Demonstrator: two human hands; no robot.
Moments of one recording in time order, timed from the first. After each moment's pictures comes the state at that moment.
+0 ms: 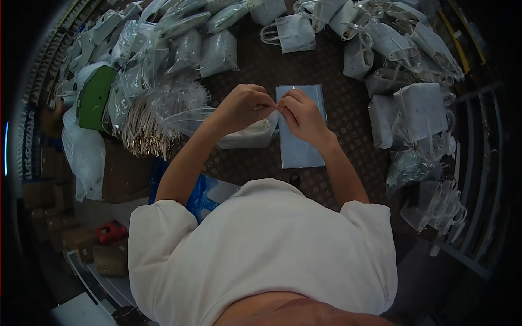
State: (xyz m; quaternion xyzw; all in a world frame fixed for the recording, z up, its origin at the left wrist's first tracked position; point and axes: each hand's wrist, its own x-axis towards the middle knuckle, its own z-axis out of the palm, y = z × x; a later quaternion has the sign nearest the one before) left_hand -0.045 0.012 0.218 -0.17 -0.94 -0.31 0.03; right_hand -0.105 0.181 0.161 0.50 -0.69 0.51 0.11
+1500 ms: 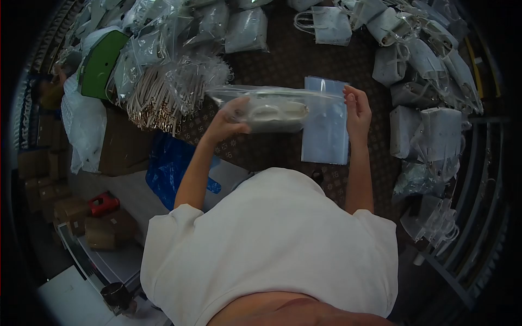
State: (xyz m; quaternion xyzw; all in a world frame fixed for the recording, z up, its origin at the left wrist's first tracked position) left_hand 0.059 -0.093 0.082 0.05 -0.79 -0.61 0.08; right_hand -0.121 0.197 0.114 0.24 -0.75 0.62 0.04
